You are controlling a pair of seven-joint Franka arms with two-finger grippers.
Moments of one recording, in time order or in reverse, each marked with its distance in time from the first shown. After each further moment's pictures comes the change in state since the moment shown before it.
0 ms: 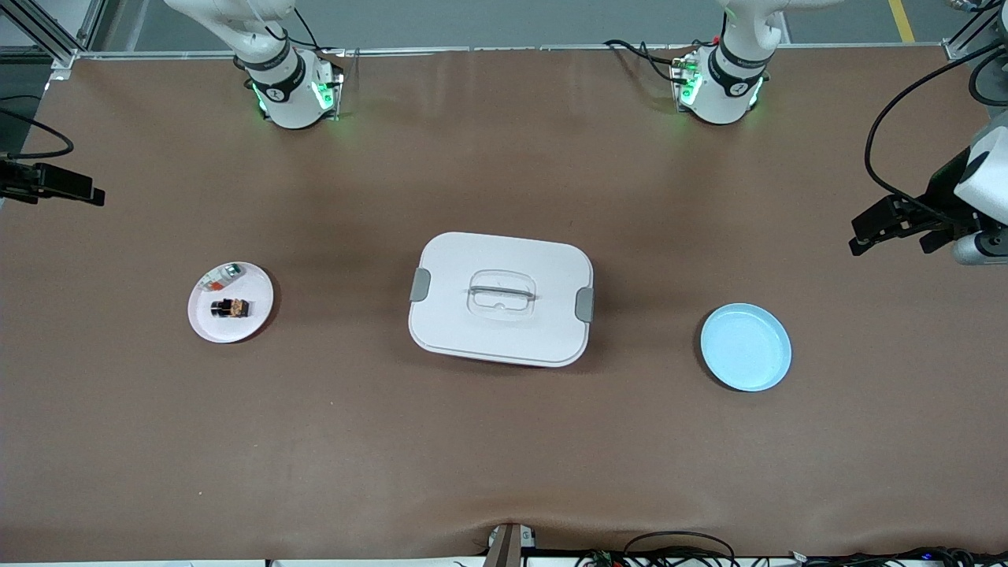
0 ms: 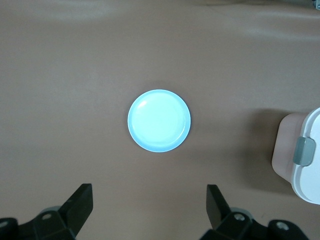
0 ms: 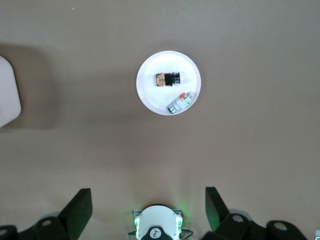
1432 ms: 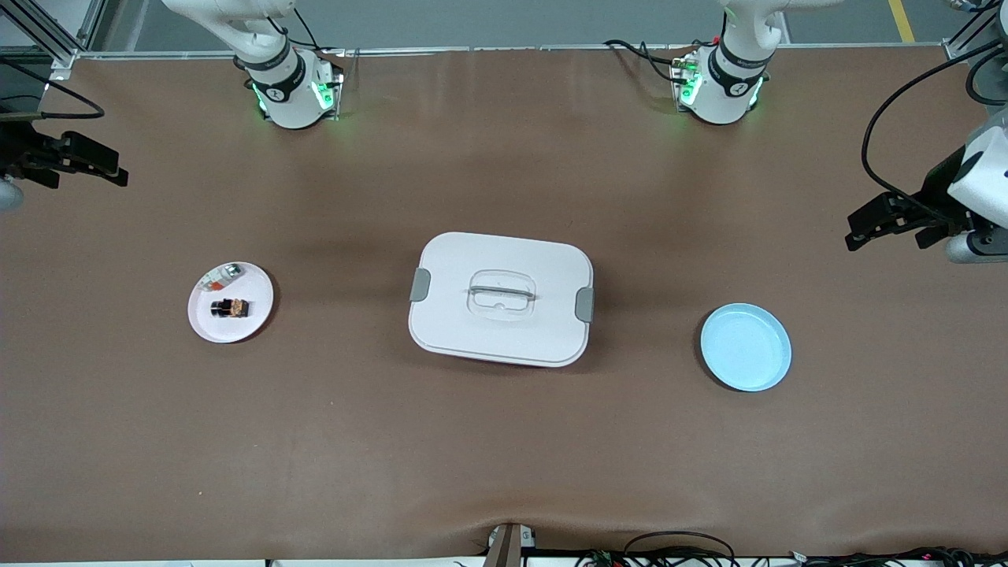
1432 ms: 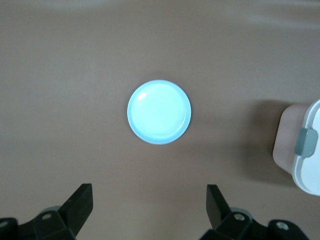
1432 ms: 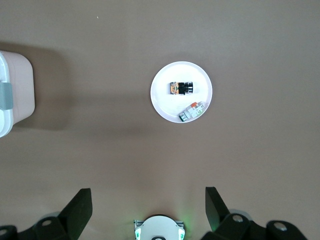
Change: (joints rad) left arm -0.003 0.000 0.000 0.000 0.000 -0.053 0.000; right arm 0.064 -0.146 0.002 -0.145 0.002 0.097 0.021
